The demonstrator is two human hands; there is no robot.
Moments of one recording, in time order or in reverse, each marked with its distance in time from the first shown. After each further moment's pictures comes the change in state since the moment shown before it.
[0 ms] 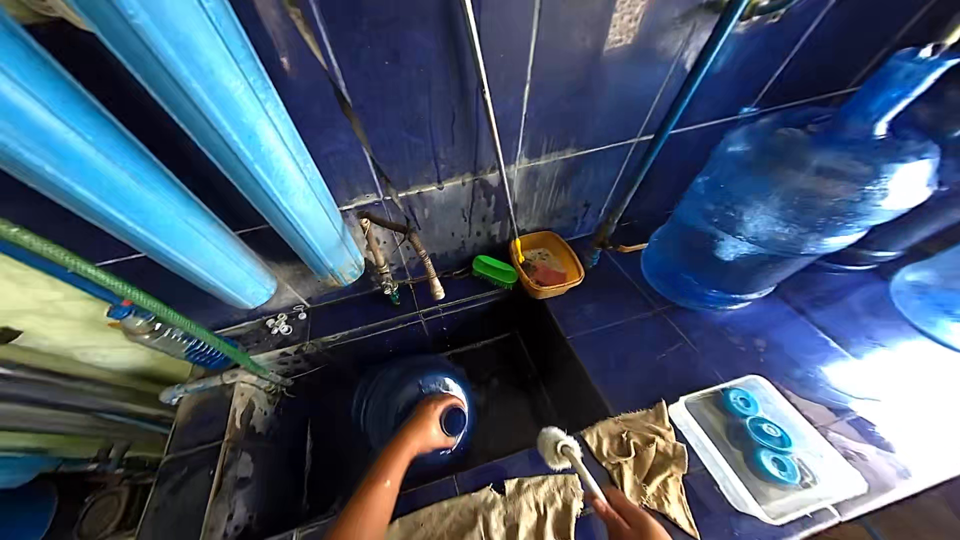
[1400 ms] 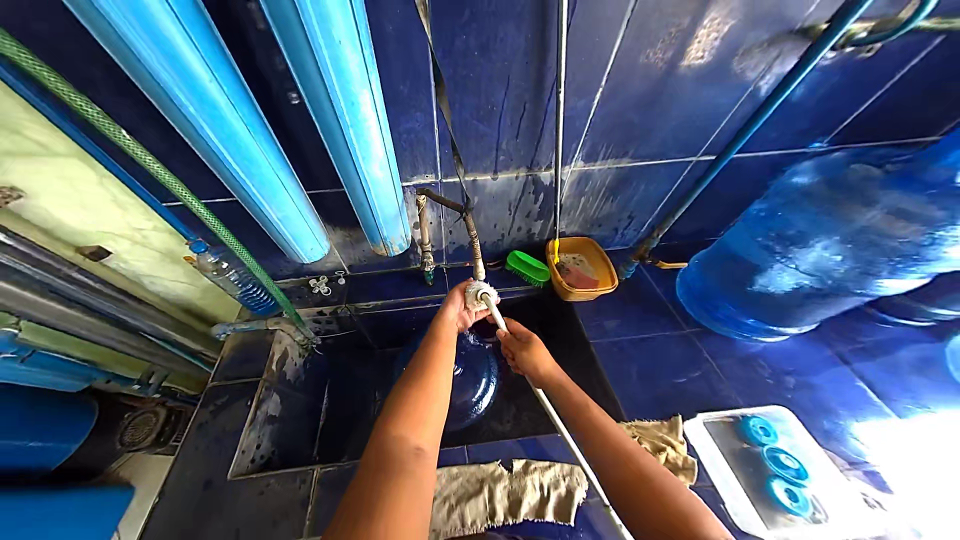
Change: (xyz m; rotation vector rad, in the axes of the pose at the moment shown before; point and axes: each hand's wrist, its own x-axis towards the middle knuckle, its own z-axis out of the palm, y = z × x) left_hand 0.122 0.045 -0.100 -1.494 0.490 -0.491; right_hand 0.154 -0.209 0.074 0.145 -0.208 -0.365
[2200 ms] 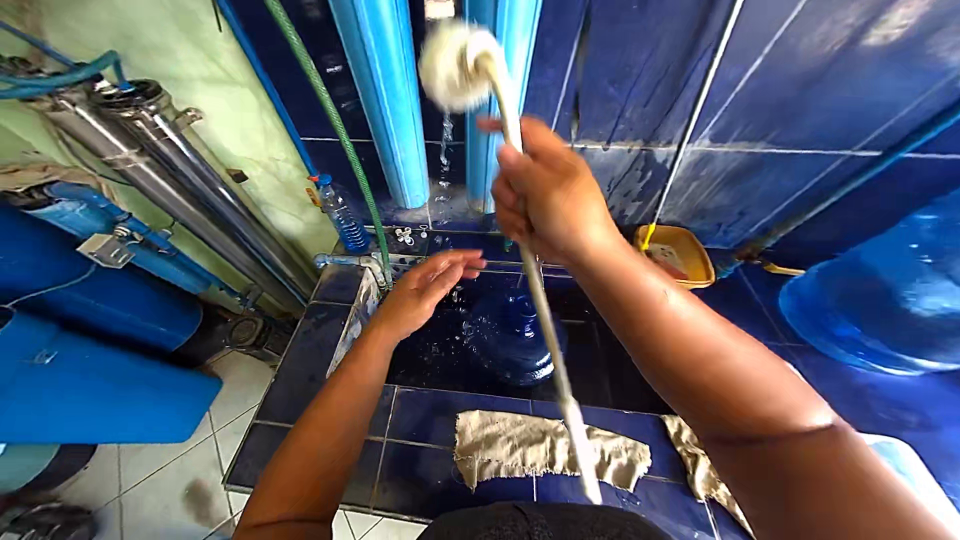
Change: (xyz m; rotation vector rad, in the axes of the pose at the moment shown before) left_hand -0.301 0.088 -0.135 0.847 -0.166 0.839; right_hand -0.065 -0.246 0.180 0.030 -0.290 -0.650
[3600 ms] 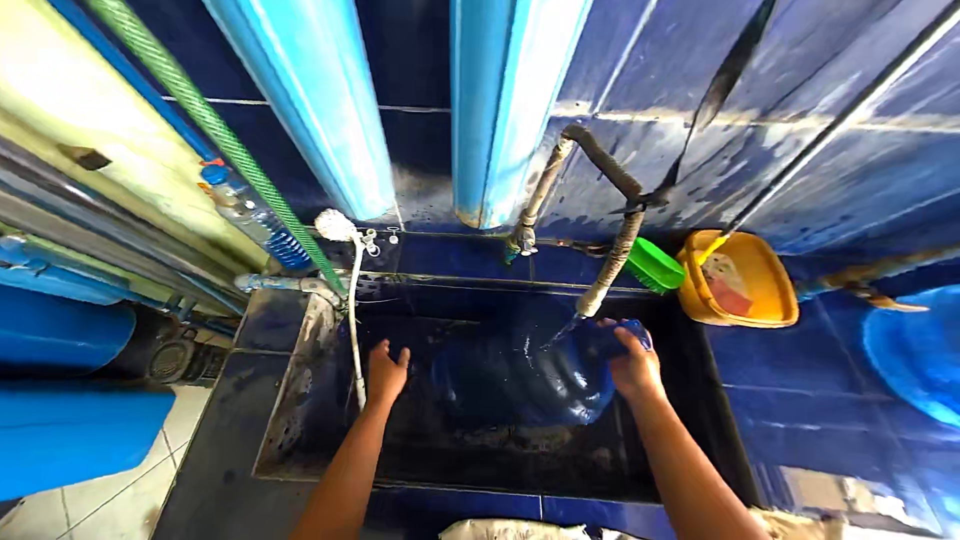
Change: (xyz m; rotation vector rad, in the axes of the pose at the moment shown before) left_hand -0.002 -0.391 0.007 0.438 0.341 -0.957; right_hand -0.118 0.399 -0.232 0.208 0.904 0.428
